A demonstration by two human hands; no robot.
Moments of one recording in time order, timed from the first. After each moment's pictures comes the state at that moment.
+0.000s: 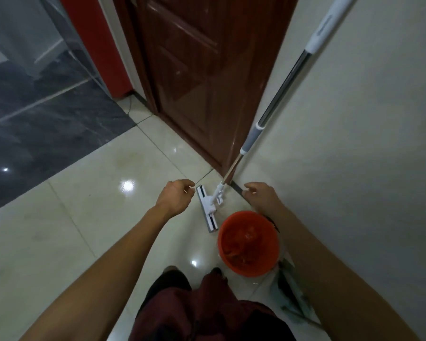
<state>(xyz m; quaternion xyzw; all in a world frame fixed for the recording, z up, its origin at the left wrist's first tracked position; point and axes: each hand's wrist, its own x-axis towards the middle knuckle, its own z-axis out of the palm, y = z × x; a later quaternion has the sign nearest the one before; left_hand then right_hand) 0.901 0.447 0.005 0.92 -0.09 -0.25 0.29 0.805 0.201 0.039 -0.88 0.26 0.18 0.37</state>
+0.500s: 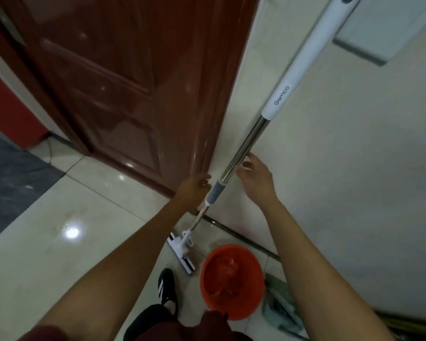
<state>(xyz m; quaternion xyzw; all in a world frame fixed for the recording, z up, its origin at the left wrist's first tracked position) 1.098 0.237 0.005 0.82 -0.30 -0.34 0.36 0.972 0.097 0.100 -0.77 0.42 -0.11 0.47</state>
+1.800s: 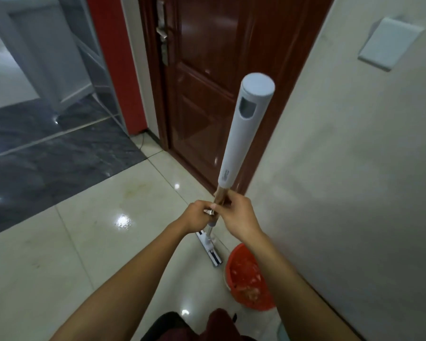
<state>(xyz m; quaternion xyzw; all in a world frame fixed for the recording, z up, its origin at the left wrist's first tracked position) 0.879 0.501 0.046 0.84 -0.20 -0.31 0.40 0.787 0.377 0.130 -0.86 0.17 -0.01 0.48</state>
